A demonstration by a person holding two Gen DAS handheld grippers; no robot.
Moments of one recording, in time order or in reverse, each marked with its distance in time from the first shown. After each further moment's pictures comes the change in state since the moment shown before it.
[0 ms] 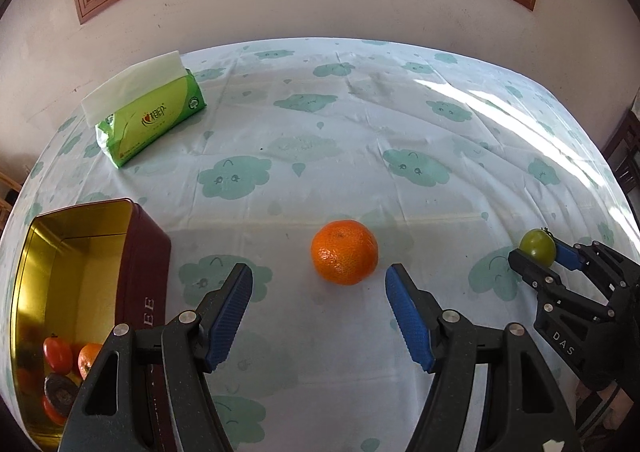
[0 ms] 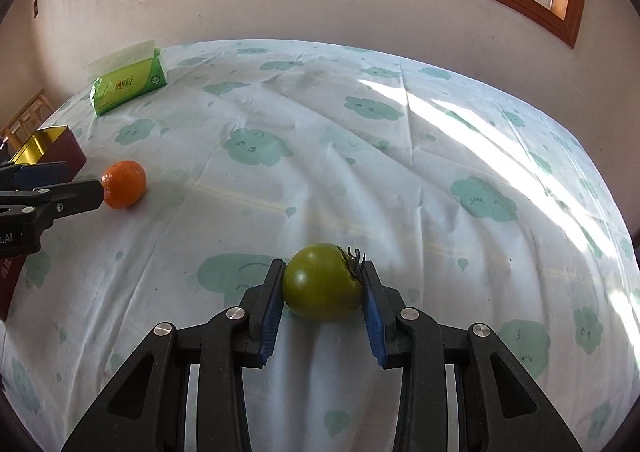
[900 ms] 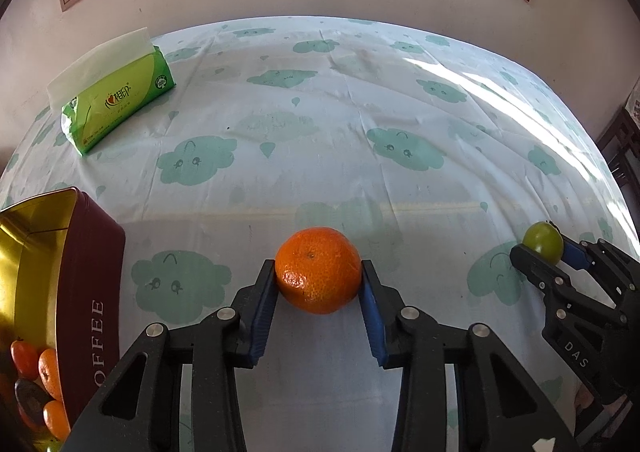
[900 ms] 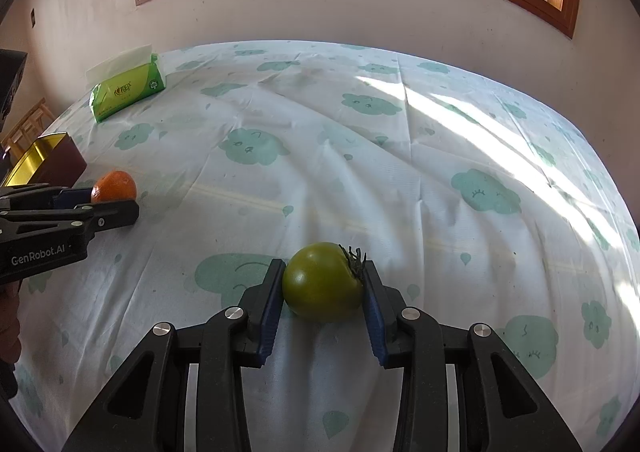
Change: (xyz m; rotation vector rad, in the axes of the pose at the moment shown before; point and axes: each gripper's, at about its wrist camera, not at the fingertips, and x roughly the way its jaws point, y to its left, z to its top) left arm 0.026 -0.010 -0.002 -0.007 0.048 -0.053; right arm 0.001 -0.002 0.001 0.016 0.002 0.013
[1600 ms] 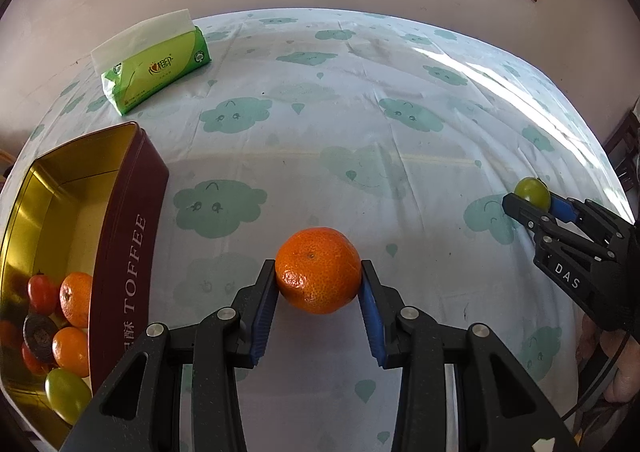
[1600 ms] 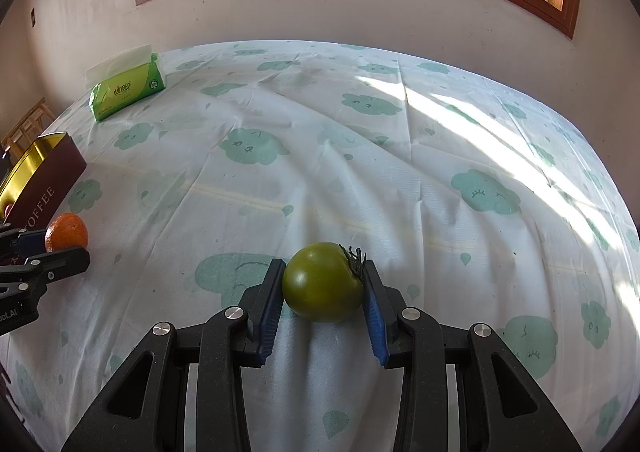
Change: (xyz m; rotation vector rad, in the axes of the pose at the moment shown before) left arm -0.035 0.007 -0.040 -0.039 0.017 0.036; right arm 0.000 0.000 0.000 0.000 0.001 -0.001
